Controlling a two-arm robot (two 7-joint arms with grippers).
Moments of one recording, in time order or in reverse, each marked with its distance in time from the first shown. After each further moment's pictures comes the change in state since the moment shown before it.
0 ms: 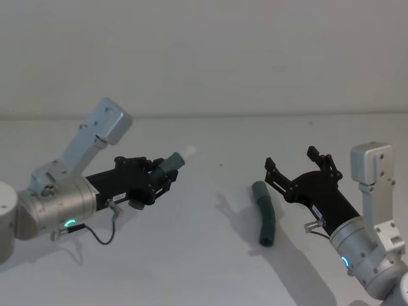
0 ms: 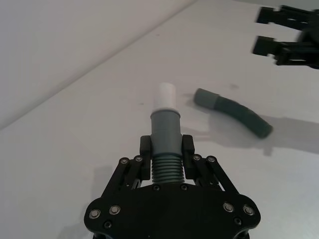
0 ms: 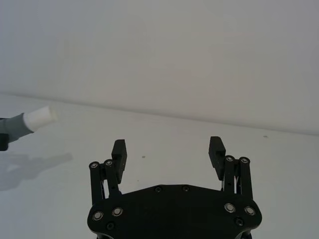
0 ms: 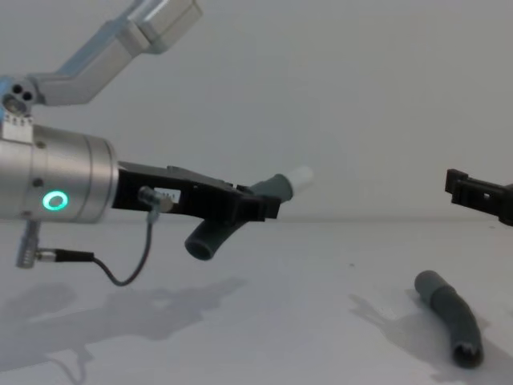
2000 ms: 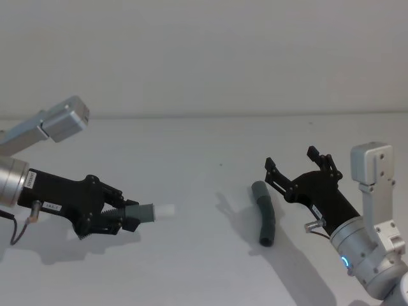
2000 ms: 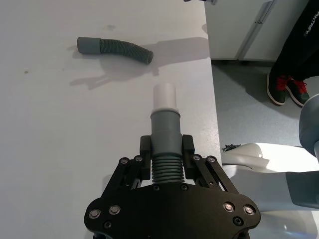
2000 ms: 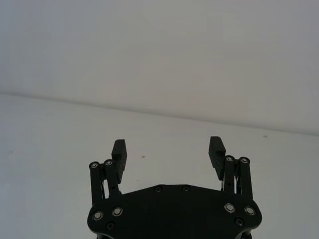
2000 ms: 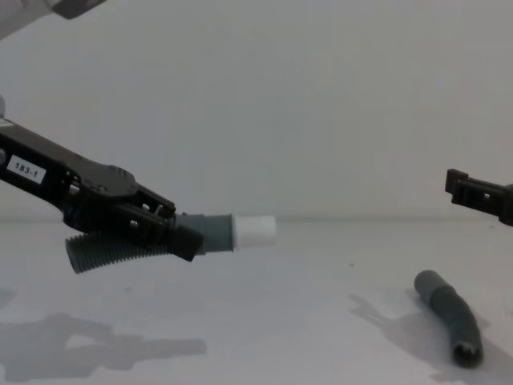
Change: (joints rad) left arm -0.337 0.266 0.201 0.216 -0.107 -0.042 -0.751; right arm 0.000 0.000 0.000 0.000 0.000 0.000 0.000
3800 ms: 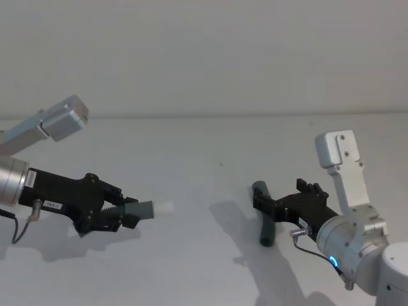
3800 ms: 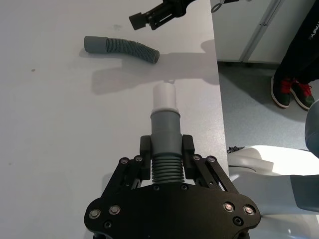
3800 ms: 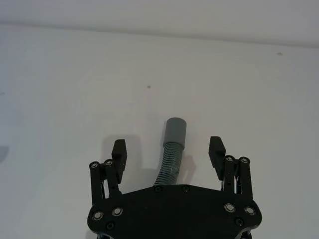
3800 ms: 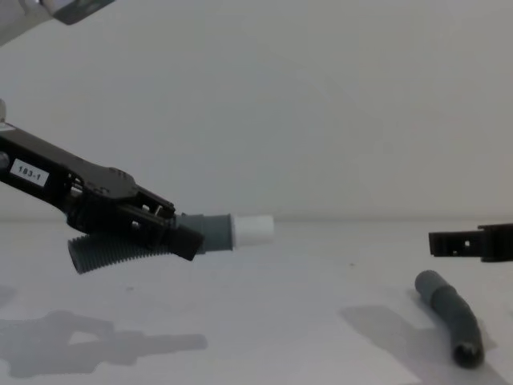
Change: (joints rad) left arm -0.003 -0.003 0.006 0.019 -0.008 -0.011 0.019; right arm 0.019 -0.067 -0.015 -0.191 0.002 0.628 -0.120
